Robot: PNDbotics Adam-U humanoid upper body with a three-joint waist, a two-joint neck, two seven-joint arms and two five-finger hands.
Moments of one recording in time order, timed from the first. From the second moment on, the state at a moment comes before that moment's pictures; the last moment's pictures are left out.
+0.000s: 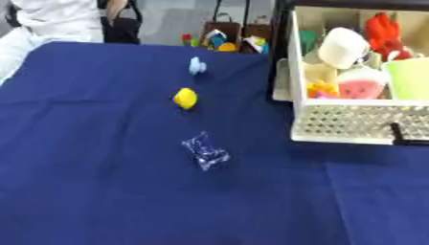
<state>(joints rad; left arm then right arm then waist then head) -0.56 0.71 0.06 -1.98 -0.36 -0.10 -0.02 -0.55 -0.24 -0.21 -1.99 0.42 -0.54 -0.62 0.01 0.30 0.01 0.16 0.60</state>
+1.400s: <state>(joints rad) -0.79 0.86 -0.28 -1.87 -0.42 -0.13 -0.67 -0.55 -0.24 -0.18 -1.99 0.39 -0.55 -0.59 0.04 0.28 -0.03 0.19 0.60</state>
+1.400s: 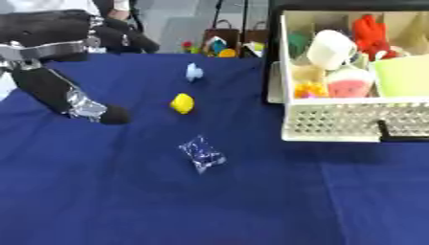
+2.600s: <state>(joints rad) -0.96 0.64 -0.43 -1.38 -0.33 -0.21 -0.86 -0.55 -0.24 -0.17 -1.99 0.37 -0.55 -0.59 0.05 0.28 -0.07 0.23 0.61</state>
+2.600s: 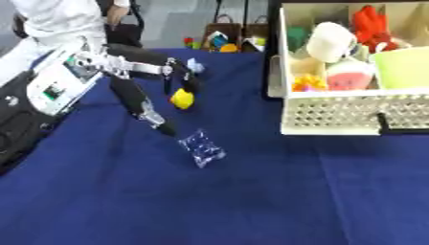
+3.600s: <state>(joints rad) -0.97 0.62 -0.49 -1.42 -0.52 -0.26 -0.84 -0.55 -0.24 -0.17 -1.99 0.36 -0.55 -0.60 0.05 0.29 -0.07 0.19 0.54</state>
